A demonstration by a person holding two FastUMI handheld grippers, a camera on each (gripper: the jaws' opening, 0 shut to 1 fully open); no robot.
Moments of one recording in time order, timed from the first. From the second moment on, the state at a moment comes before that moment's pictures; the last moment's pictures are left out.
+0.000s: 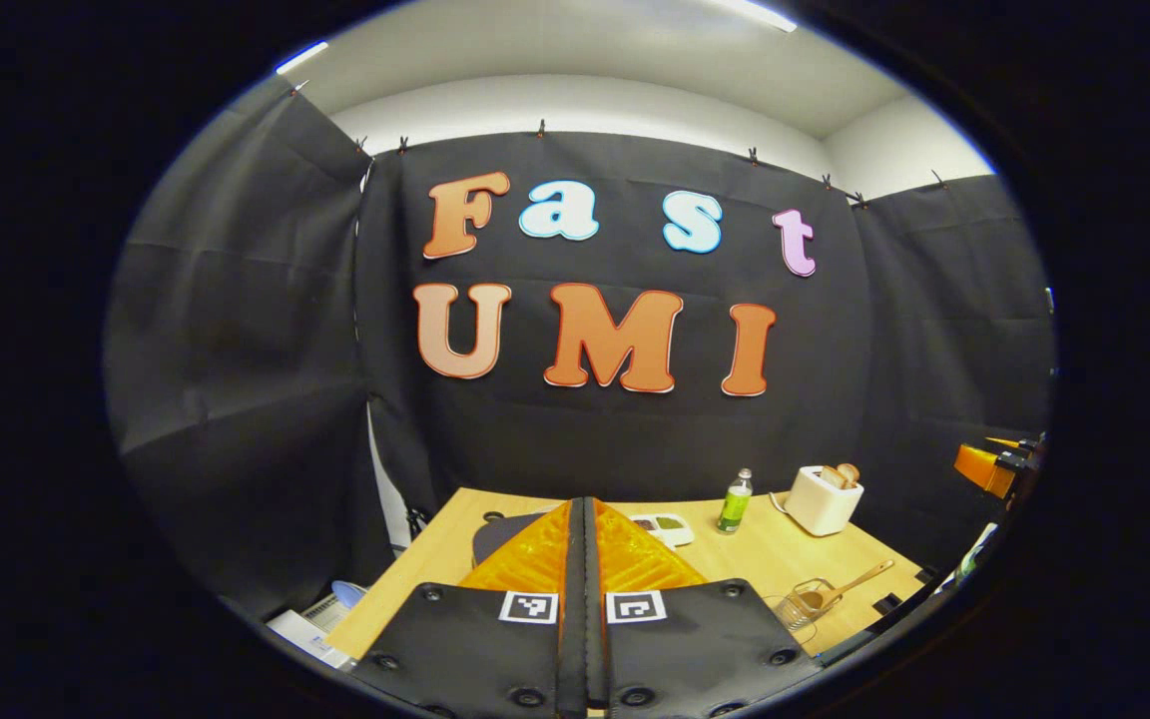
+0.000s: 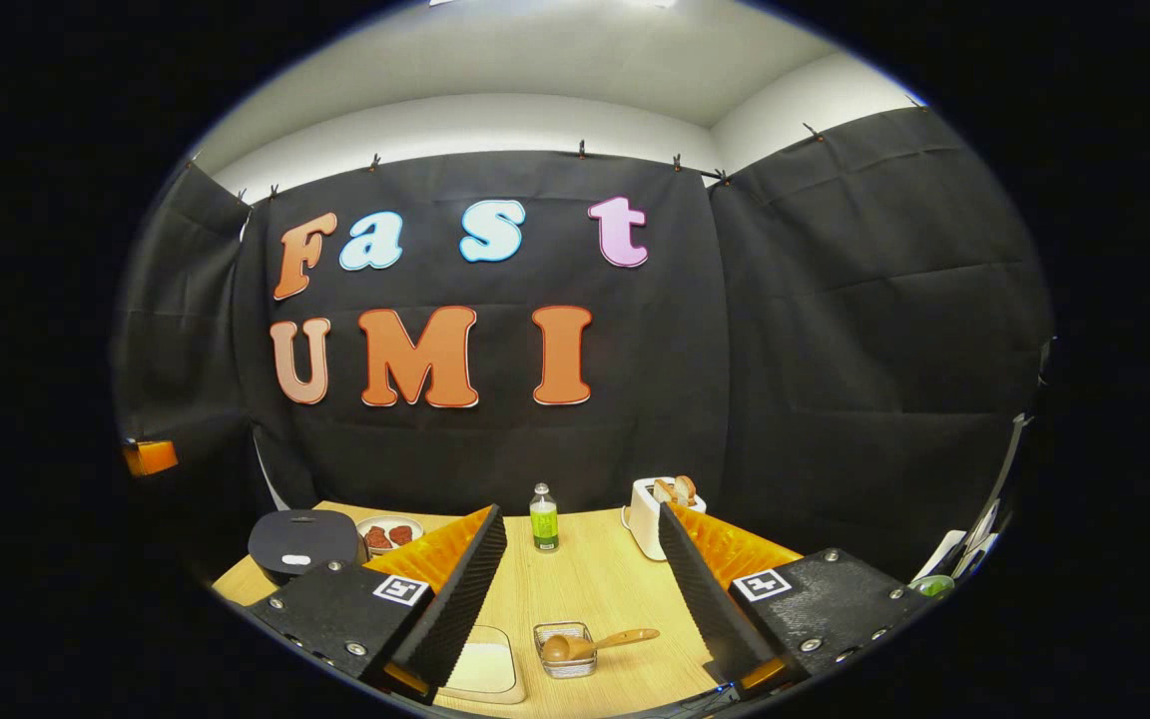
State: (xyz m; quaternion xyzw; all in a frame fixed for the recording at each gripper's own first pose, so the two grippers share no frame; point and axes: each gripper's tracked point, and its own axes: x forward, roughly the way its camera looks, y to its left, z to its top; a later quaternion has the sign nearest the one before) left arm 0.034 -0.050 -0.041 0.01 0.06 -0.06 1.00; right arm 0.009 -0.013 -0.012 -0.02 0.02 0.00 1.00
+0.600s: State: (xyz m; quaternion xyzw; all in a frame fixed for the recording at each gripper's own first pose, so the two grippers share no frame) left arm 0.123 -0.070 -0.191 0.00 0.21 -0.09 0.97; right arm 0.023 -0.030 -0.024 -0.01 0.04 -0.02 1.00
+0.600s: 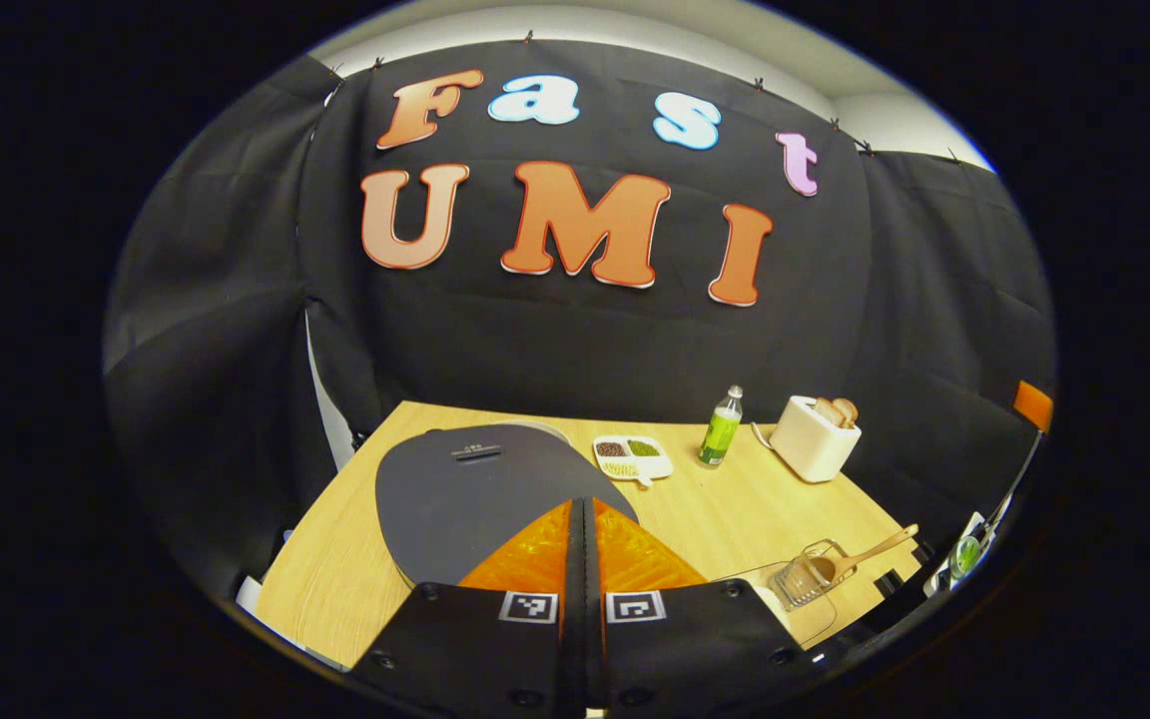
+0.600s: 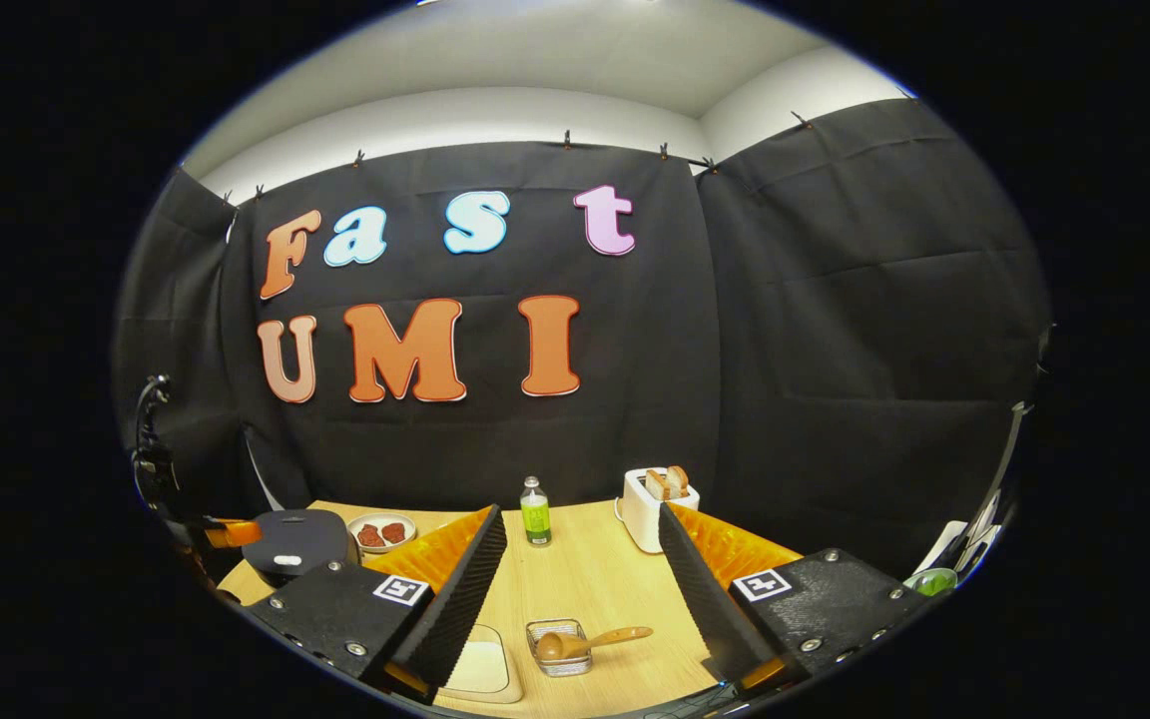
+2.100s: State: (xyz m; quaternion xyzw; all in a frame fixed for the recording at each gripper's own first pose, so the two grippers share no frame) left arm 0.100 -0.020 -0.044 0.00 0.09 -0.01 1.00; right arm 0.029 -0.054 -0.038 -0.05 0.02 0.00 1.00
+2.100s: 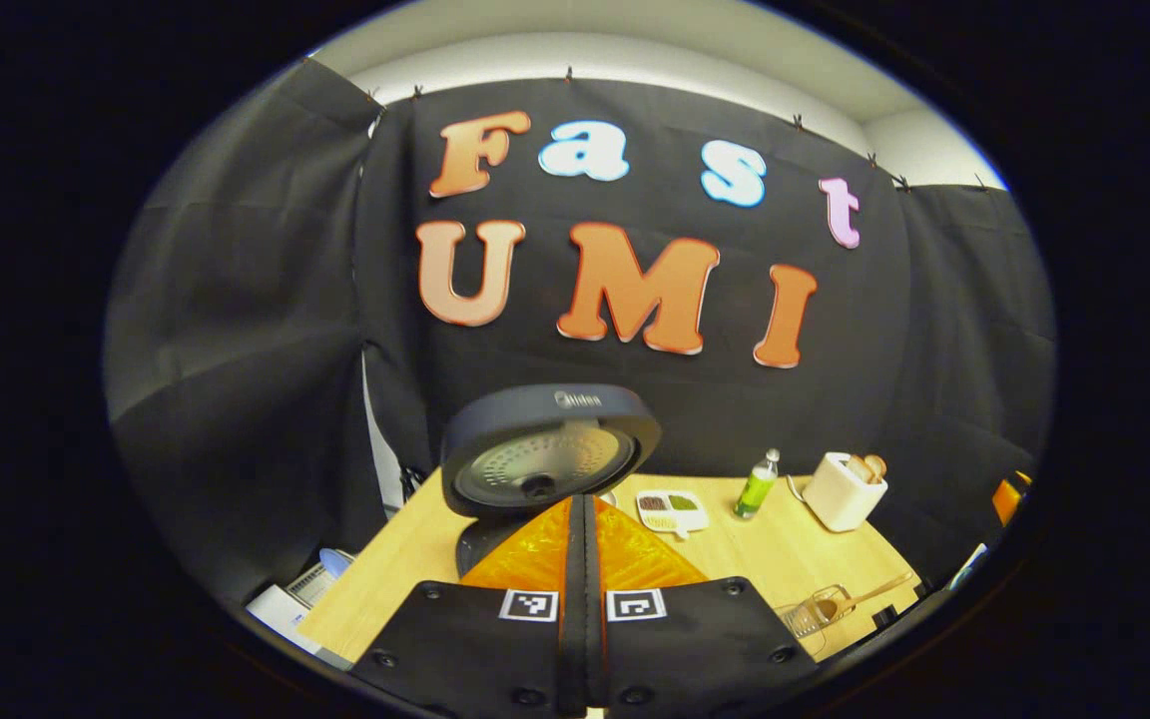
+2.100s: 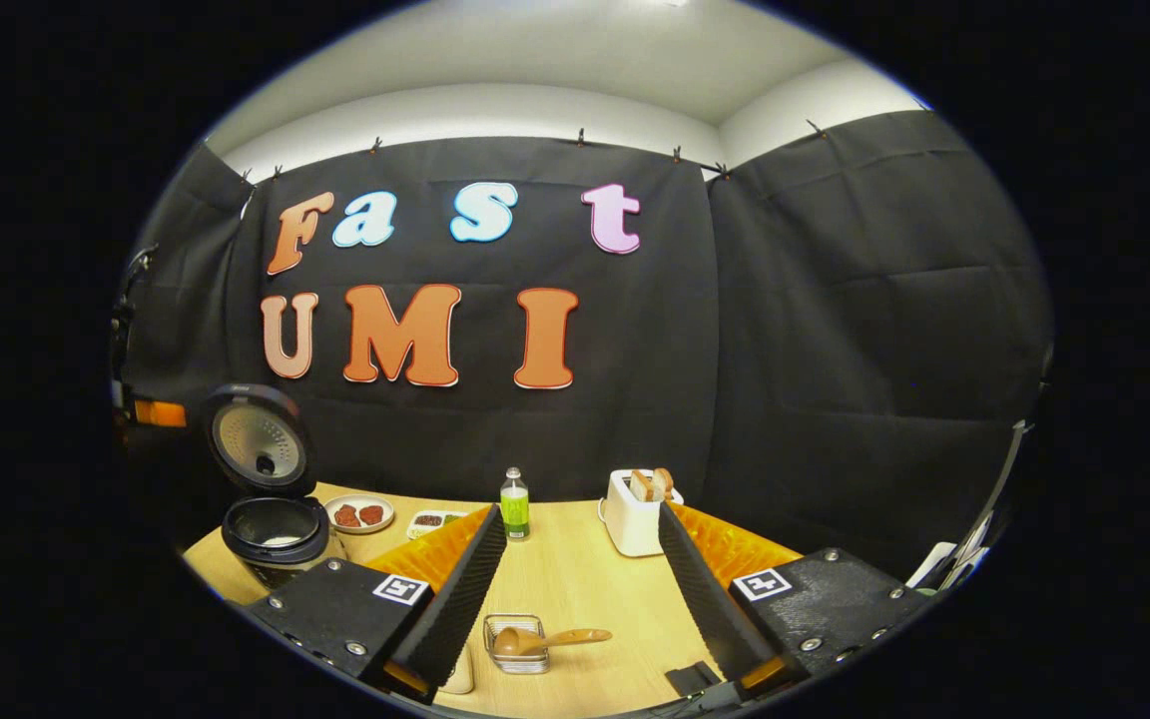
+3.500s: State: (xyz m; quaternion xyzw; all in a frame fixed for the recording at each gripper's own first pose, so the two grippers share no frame) left arm 0.007 0.086 0.030 0.03 0.01 0.12 0.99; right arm 0.082 -0.074 -0.261 0.10 0.21 -0.02 0.97
